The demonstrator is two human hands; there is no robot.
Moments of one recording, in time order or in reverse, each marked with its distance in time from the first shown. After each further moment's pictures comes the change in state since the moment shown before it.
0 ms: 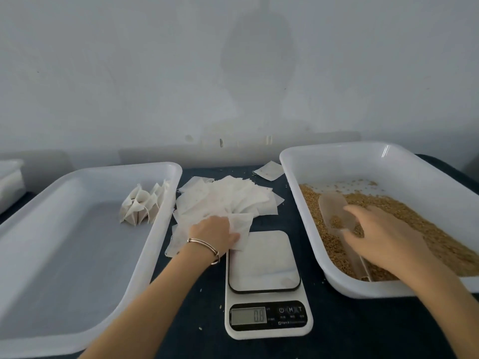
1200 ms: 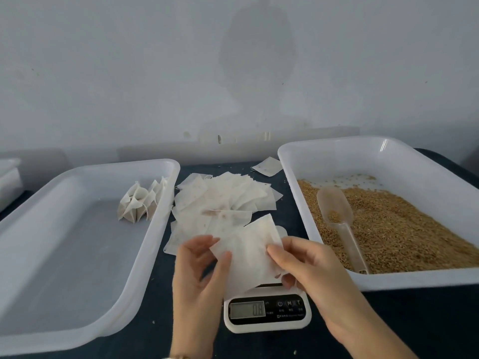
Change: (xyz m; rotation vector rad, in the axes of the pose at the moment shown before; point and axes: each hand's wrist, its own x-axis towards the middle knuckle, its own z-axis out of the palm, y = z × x) left_hand -0.135 0.028 0.001 -1.646 0.526 -0.124; right_hand -0.073 -0.102 -0.001 1.510 -0.297 0.001
